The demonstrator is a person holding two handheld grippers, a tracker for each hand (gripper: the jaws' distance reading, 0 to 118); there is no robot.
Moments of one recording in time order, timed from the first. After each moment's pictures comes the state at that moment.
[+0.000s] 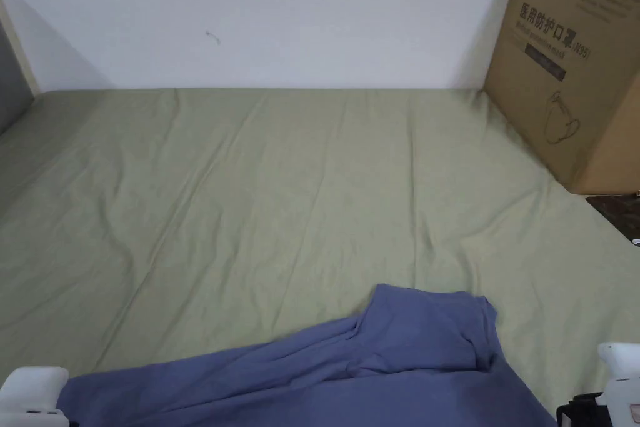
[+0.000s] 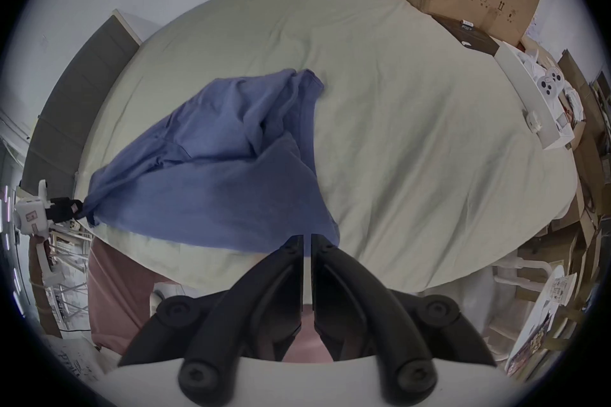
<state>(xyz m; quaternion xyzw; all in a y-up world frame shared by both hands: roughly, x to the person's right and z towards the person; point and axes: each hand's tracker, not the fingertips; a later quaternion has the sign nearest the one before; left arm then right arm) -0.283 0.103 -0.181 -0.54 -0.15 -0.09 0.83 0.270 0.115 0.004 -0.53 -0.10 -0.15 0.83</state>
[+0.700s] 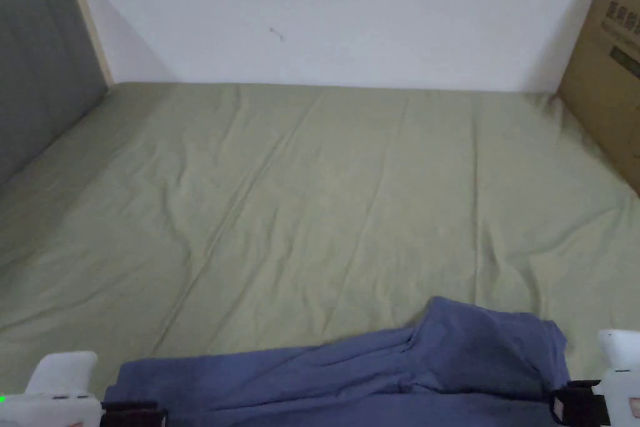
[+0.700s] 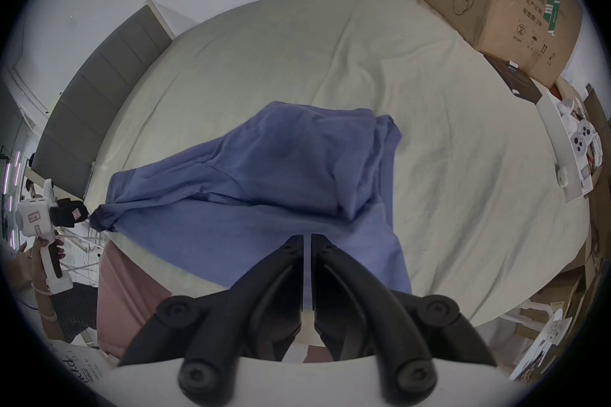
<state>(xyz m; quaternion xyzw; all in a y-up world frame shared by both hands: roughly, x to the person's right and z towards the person) -0.305 0.118 -0.174 -0.52 -0.12 0.01 0.85 0.228 0.126 -0.062 -0.51 -0.03 -0.13 0.85</state>
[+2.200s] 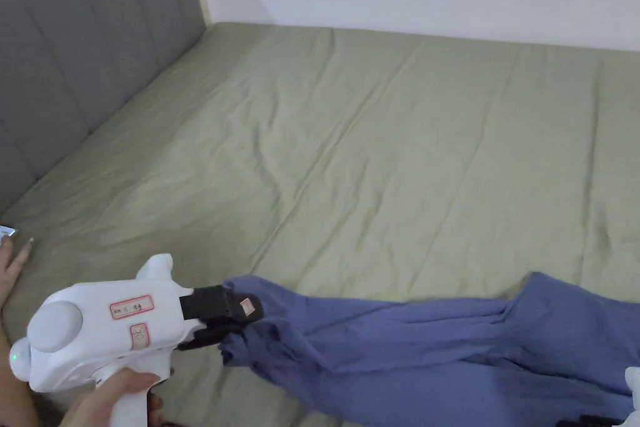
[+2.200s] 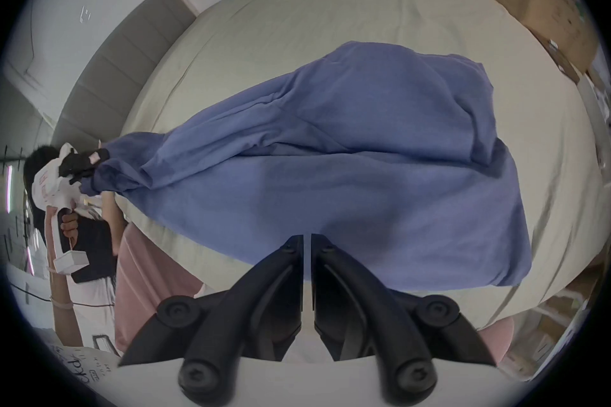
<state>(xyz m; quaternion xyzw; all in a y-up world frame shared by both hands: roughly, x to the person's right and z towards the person) -0.329 0.106 -0.206 -0.45 -0.23 0.33 0.80 0.162 0.082 -0.063 -0.54 0.03 -0.18 0.82</state>
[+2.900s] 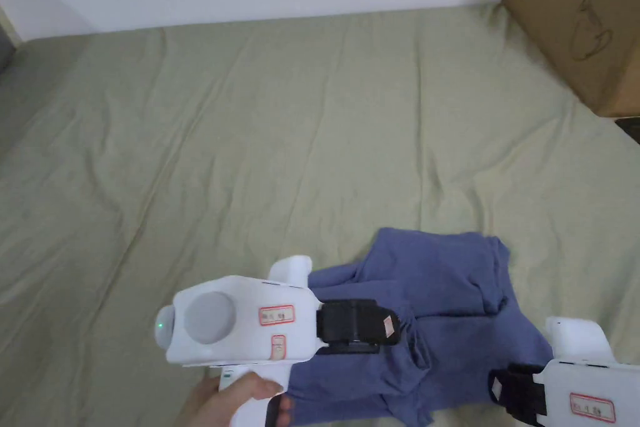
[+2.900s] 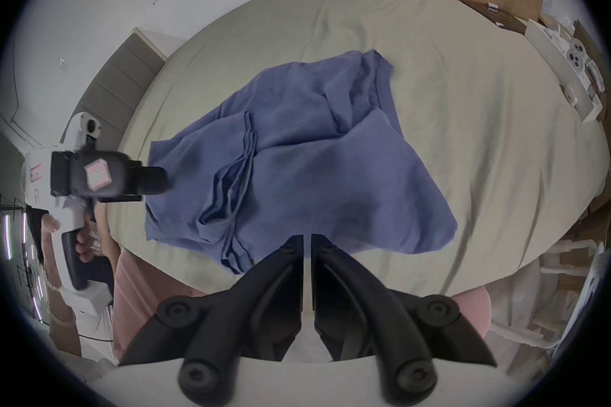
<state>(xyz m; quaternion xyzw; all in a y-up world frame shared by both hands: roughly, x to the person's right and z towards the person) -0.062 0.076 -0.201 -0.55 -0.43 0.17 0.70 0.222 0.079 -0.002 -0.50 -0.05 -0.22 0.84</state>
